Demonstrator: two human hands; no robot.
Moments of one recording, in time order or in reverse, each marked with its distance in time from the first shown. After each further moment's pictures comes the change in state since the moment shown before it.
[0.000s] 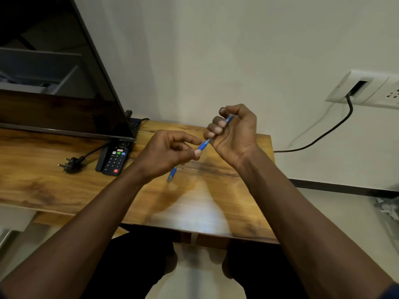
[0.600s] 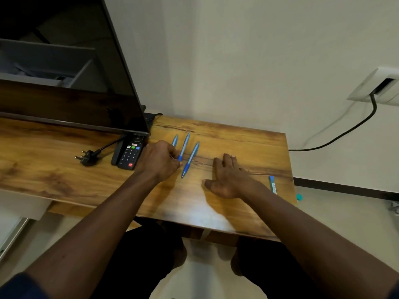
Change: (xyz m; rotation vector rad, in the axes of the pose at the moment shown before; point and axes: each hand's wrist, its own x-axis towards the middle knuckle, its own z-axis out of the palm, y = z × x) left_hand -0.001 -0.064 -0.024 0.699 0.246 -0.238; right_hand 0.002 0.075 -0.069 -2.191 -0.195 0.259
